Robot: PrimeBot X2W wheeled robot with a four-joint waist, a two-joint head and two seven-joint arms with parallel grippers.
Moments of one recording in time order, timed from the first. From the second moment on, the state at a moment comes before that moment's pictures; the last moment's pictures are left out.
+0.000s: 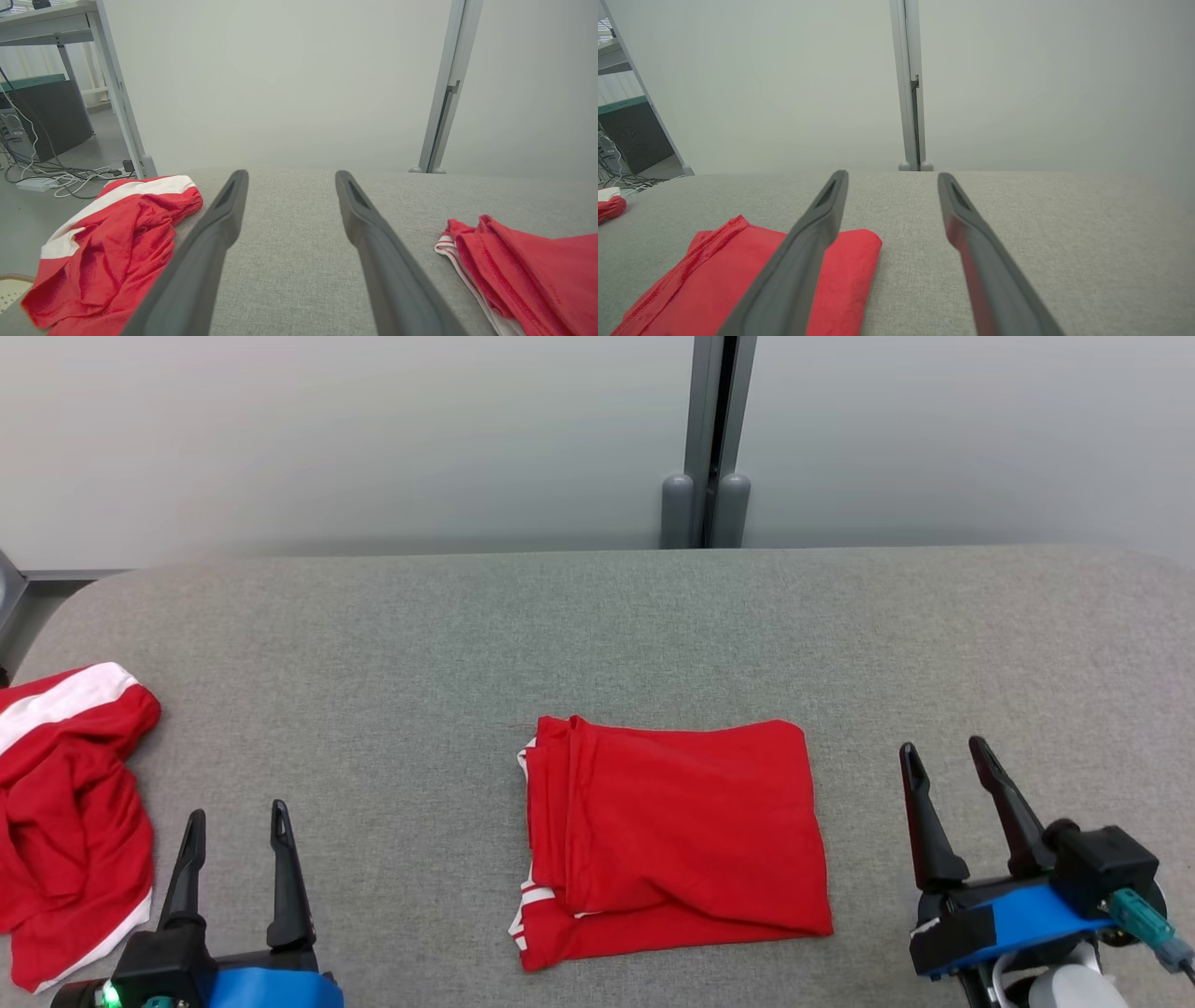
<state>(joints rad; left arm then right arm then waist) 0.04 0.05 0.08 0.14 -0.07 -0.04 -0.26 -0.13 -0.10 0.03 0.24 0.20 0.13 -0.26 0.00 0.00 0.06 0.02</state>
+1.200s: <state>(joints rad) 0.08 0.07 0.06 0.14 -0.06 -0.02 -0.26 -0.05 -0.05 -0.01 0.17 0.15 0.13 -0.14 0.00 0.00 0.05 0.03</state>
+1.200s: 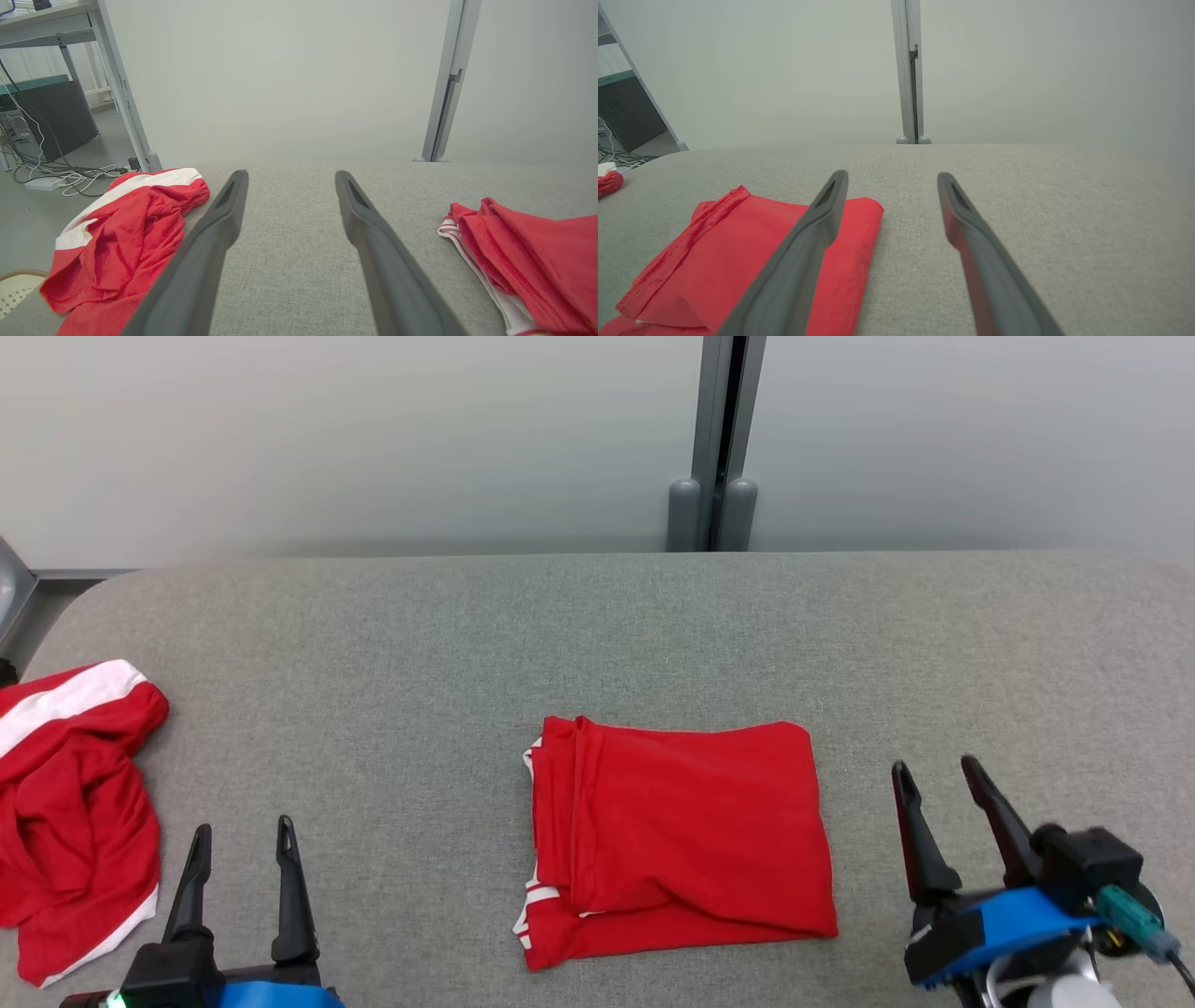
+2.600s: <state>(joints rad) -0.02 0.07 0.02 0.16 -0.09 -0.02 -0.26 -0.33 -0.06 0.13 0.69 0.19 0.13 -0.09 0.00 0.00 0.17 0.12</state>
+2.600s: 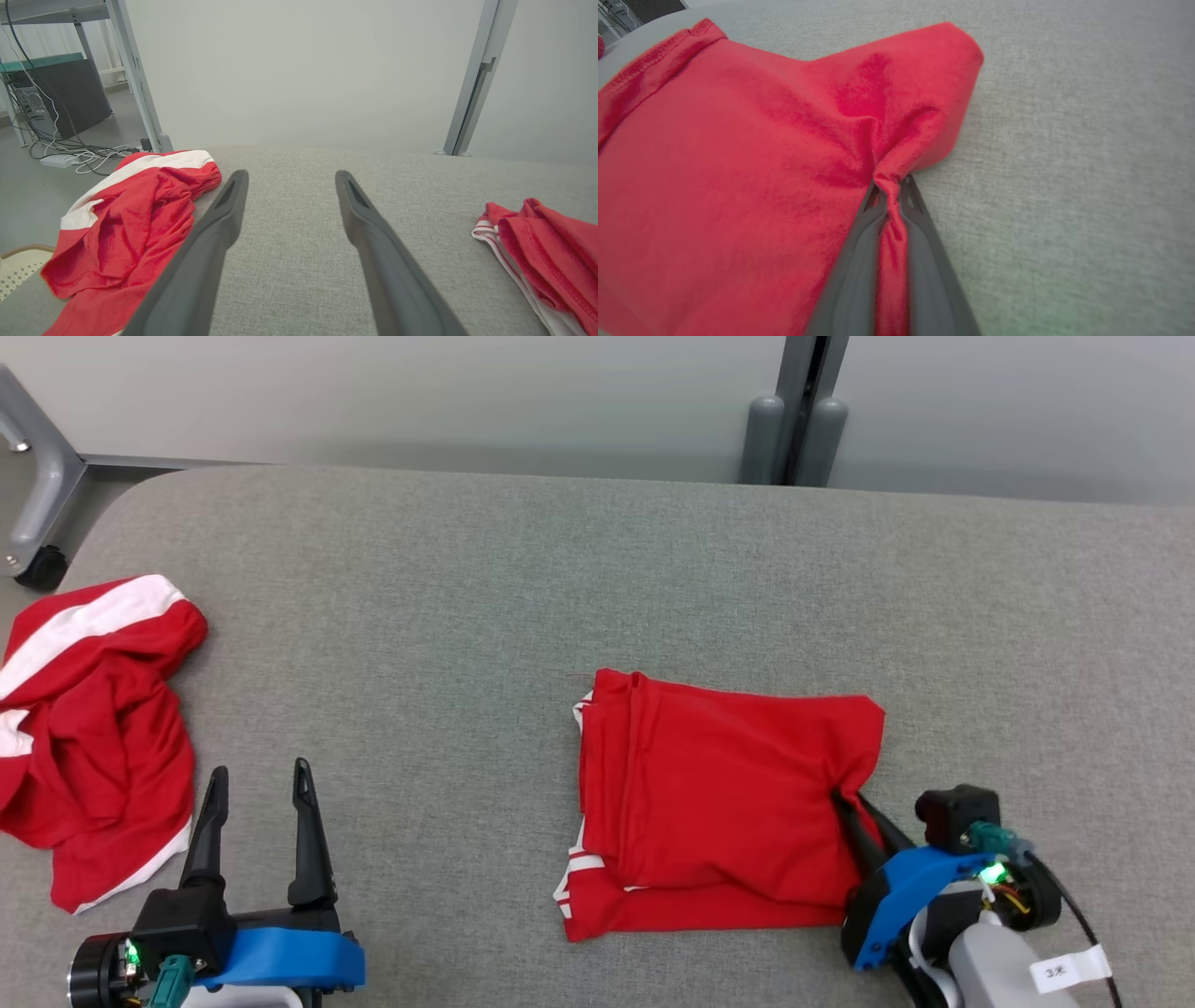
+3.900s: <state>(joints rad) -0.29 0.09 -0.01 0.05 -0.05 -0.05 -0.26 -0.81 -0.38 -0.03 0.57 0.17 0.13 -0.10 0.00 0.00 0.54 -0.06</state>
